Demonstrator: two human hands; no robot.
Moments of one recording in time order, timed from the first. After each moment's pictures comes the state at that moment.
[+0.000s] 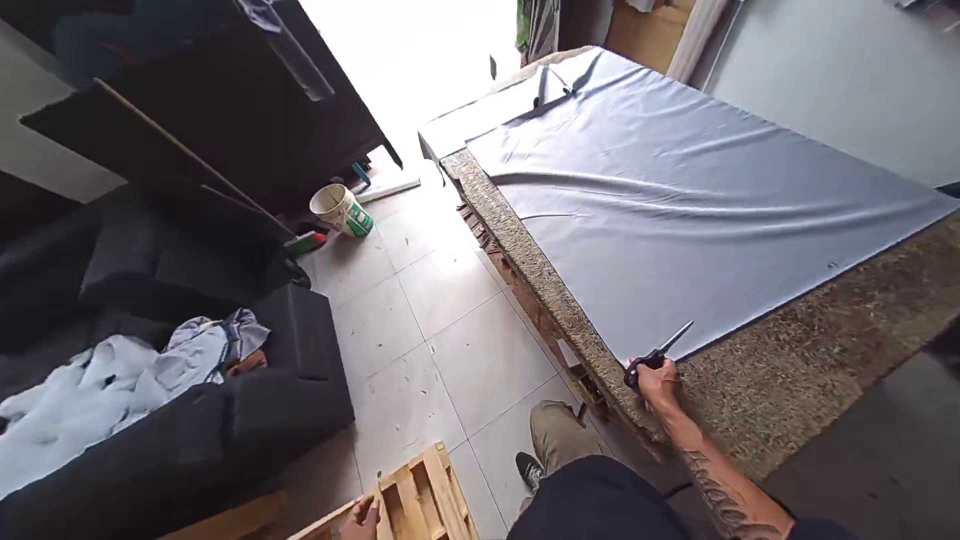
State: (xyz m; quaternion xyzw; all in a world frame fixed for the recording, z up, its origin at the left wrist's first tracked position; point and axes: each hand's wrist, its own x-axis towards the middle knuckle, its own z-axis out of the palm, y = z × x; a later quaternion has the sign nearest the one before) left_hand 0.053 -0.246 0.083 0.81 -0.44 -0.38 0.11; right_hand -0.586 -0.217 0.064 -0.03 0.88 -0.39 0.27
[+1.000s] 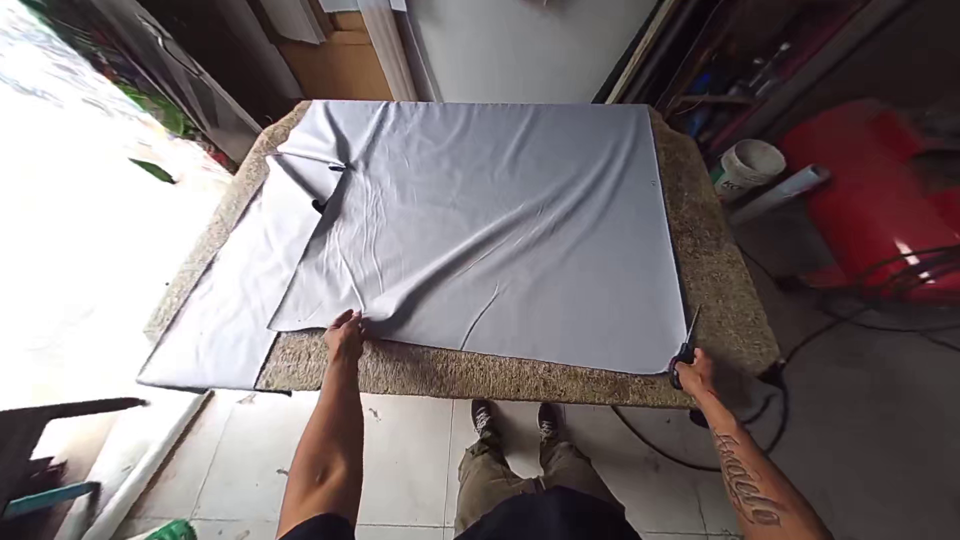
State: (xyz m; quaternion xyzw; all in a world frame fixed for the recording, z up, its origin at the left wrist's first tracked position) left_hand -0.588 -1.068 0.068 0.49 -0.60 -0.62 0.13; right_hand -0.572 -0.312 0.058 0.33 0.89 -0.29 0.09
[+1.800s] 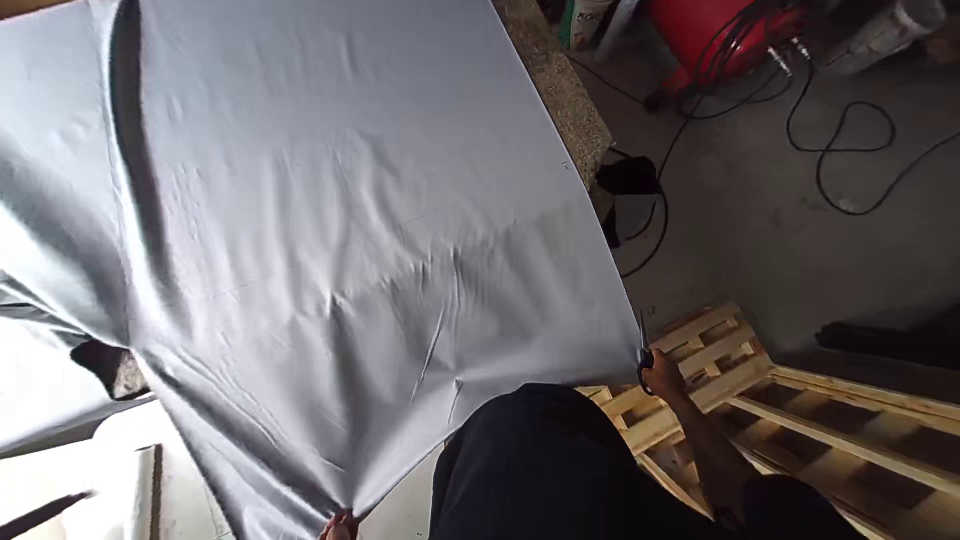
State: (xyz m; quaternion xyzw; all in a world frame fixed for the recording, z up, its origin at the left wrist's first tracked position) left_hand -0.008 -0.954 -0.001 0.63 -0.64 -0.44 -0.05; right_hand -0.048 -0.215 0.020 0.46 0.82 -0.17 0.30
